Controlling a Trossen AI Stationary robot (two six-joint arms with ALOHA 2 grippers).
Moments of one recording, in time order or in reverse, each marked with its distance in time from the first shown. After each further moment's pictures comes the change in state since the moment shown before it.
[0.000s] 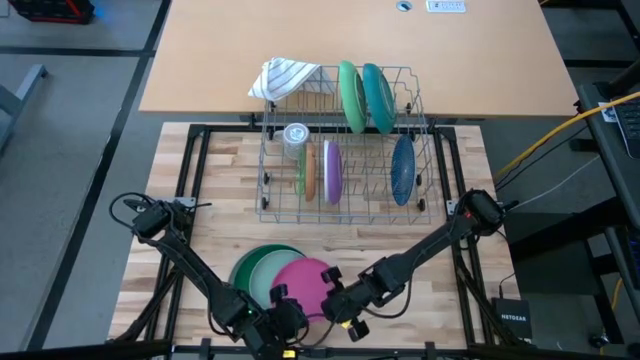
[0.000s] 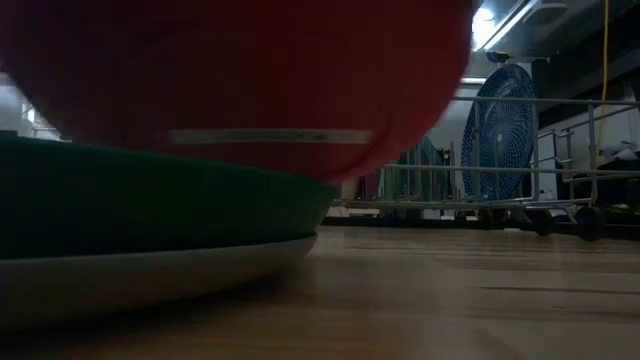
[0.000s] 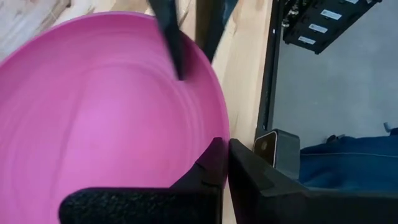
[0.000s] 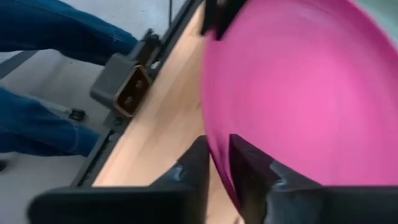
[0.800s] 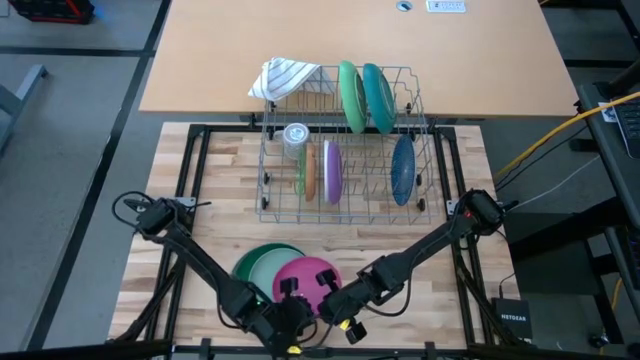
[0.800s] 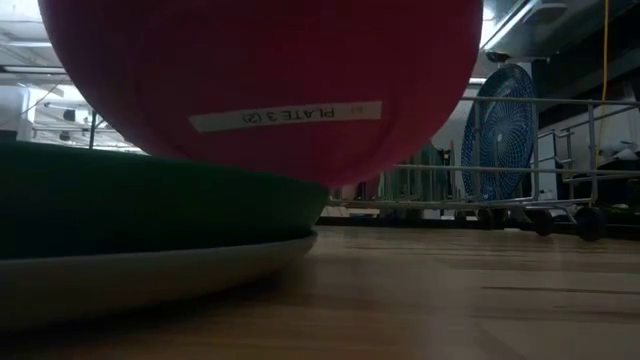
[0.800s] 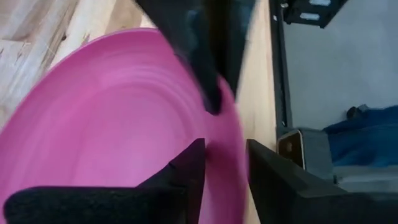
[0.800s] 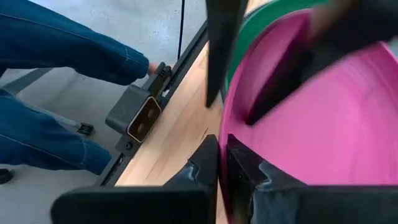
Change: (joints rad) left arm 0.062 0.000 0.000 0.003 0.067 0.241; right arm 0.004 0.000 0.019 0.065 -0.055 -0.035
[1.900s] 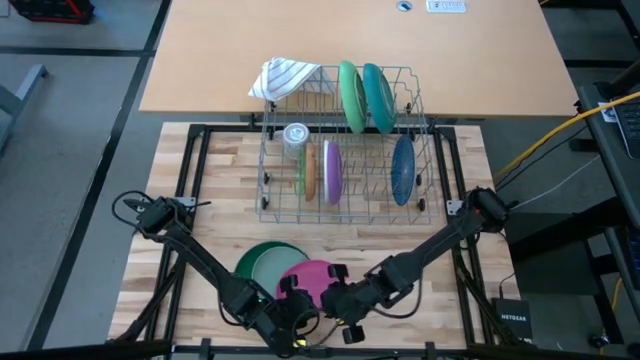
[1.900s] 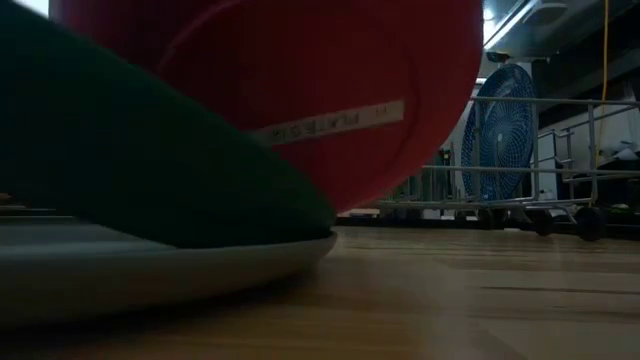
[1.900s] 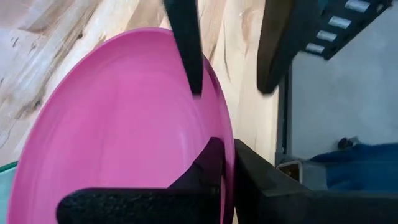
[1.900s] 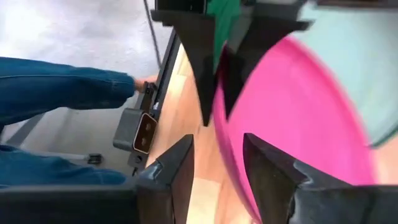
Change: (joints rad) left arm 0.010 -0.003 0.000 0.027 -0.025 -0.123; right arm 0.031 -0.045 0.074 -0.156 0.131 0.306
